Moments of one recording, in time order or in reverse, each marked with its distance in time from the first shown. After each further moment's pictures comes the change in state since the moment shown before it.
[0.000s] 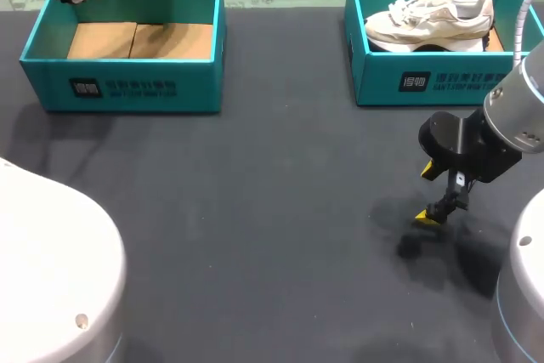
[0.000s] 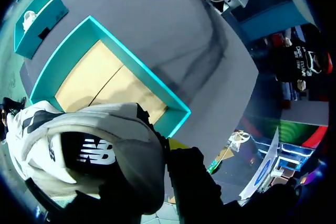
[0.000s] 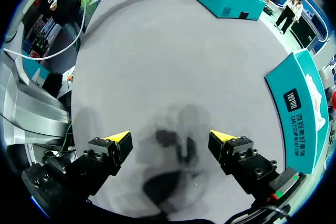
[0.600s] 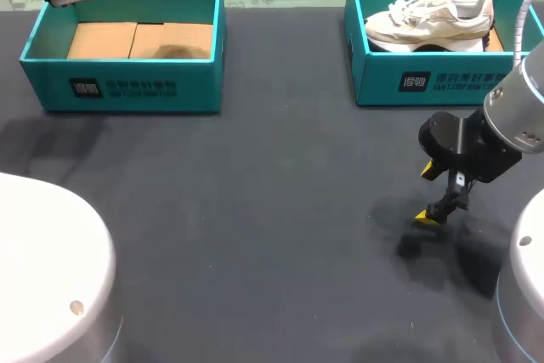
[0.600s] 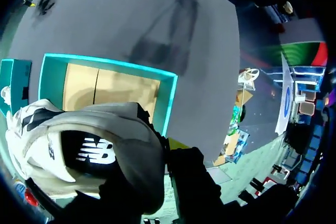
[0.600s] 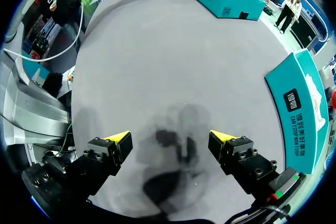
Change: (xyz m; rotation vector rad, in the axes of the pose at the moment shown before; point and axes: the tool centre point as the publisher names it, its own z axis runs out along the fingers) left arm 0.006 0.026 0.000 -0.203 -0.062 0.498; right arm 0.000 0.000 0.000 0.000 0.000 0.000
